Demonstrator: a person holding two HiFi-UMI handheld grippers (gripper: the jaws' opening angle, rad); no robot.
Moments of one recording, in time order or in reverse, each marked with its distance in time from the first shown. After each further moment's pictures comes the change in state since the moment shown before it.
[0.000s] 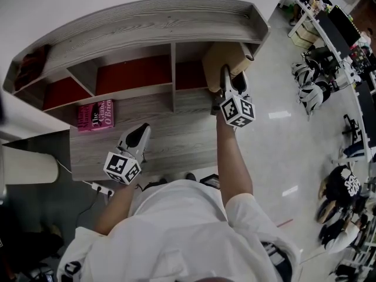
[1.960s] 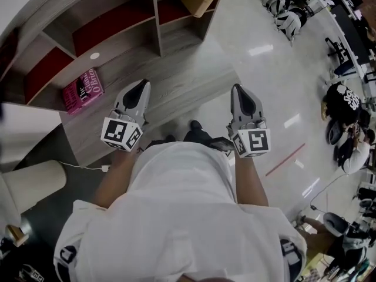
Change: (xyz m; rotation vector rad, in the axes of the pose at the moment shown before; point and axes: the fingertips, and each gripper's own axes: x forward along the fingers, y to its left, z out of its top) left arm -0.063 -0.038 -0.008 0.065 -0.037 -0.292; right arm -0.332 0.129 -0.005 -0.394 0.257 -0.095
